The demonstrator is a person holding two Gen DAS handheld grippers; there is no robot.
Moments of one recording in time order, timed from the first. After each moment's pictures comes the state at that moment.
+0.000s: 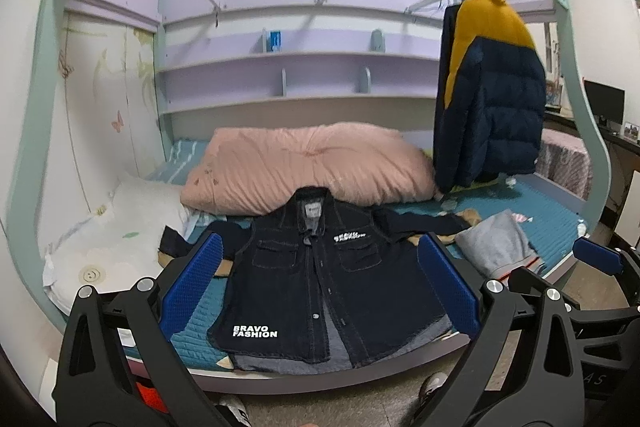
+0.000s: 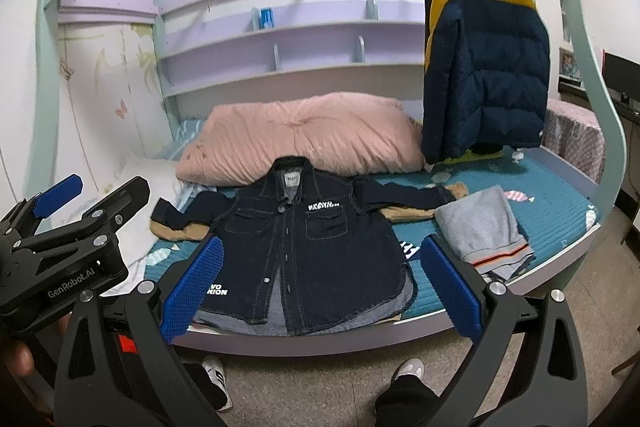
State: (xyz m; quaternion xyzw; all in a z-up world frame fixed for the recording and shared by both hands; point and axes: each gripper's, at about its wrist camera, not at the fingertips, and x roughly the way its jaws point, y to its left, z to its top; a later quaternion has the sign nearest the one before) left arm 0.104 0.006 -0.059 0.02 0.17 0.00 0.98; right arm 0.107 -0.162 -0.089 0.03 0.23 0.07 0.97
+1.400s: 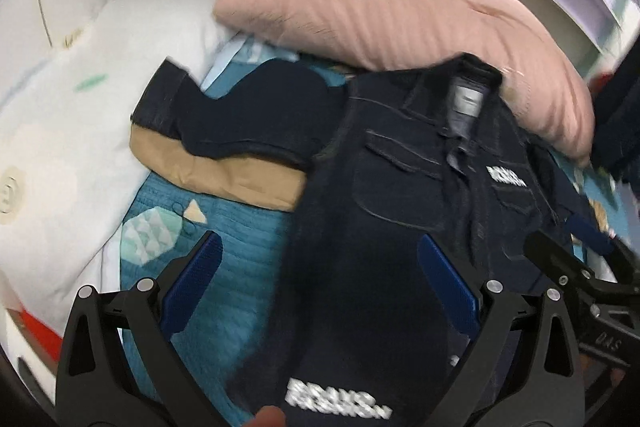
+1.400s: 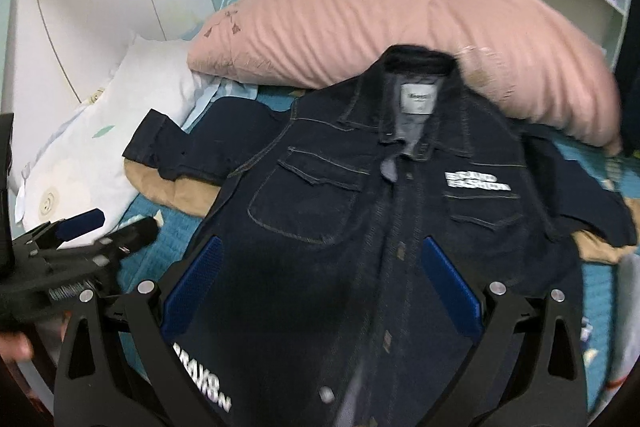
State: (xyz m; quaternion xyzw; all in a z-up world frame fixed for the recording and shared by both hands) left arm 0.453 0.255 -0.272 -0.14 0.45 0.10 0.88; right arm 0.494 0.038 -0.254 -0.03 0.43 0.23 0.87
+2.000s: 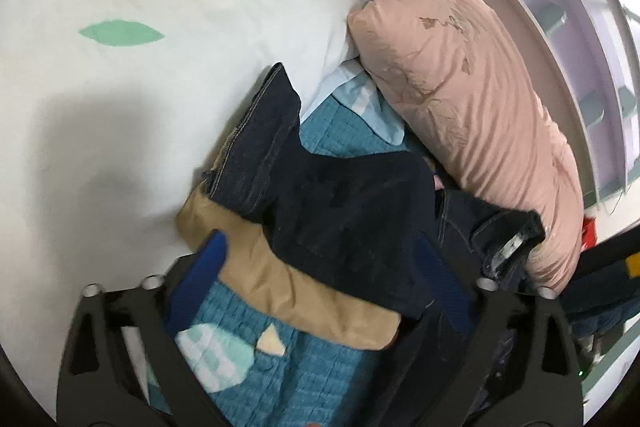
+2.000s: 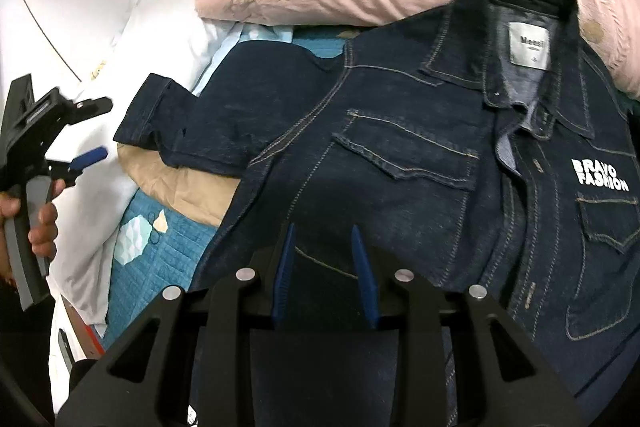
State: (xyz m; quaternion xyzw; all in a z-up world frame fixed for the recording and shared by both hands) left arm 0.507 0.470 -0.319 -0.36 0.41 0.11 0.83; right arm 0.559 0.117 -0.332 -0.01 0.50 0.29 0.81
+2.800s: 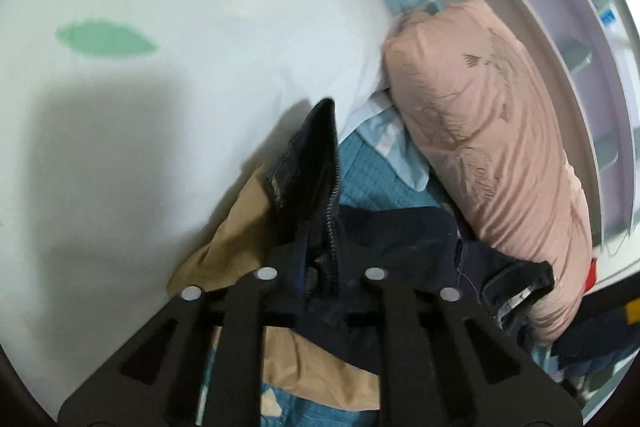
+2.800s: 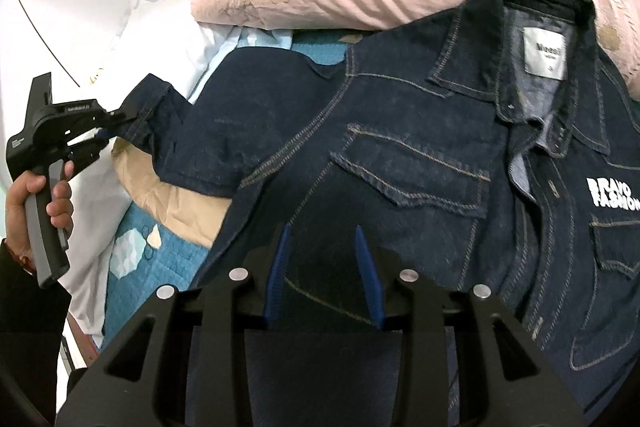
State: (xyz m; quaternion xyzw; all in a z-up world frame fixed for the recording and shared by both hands) left arm 0.535 0.496 -0.334 -0.38 0.37 0.15 0.84; right arm 0.581 0.126 -0.340 -0.01 0.50 0.30 0.81
